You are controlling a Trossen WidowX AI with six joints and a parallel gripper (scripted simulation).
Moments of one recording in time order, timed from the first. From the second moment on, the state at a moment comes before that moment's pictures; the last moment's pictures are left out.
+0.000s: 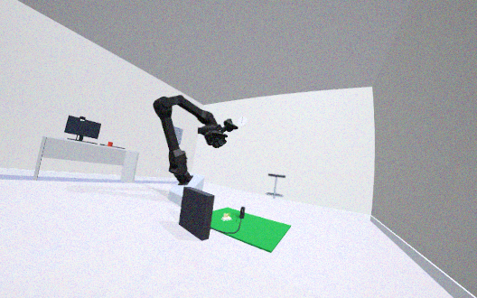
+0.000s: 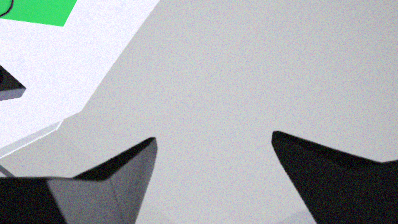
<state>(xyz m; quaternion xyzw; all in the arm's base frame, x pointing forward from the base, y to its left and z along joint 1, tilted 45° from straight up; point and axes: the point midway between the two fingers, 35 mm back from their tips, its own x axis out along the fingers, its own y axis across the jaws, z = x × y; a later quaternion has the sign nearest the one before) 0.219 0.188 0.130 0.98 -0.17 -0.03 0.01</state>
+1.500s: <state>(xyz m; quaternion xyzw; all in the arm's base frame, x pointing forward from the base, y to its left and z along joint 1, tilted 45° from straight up) 0.319 0.003 -0.029 0.62 -0.64 -0.42 -0.16</state>
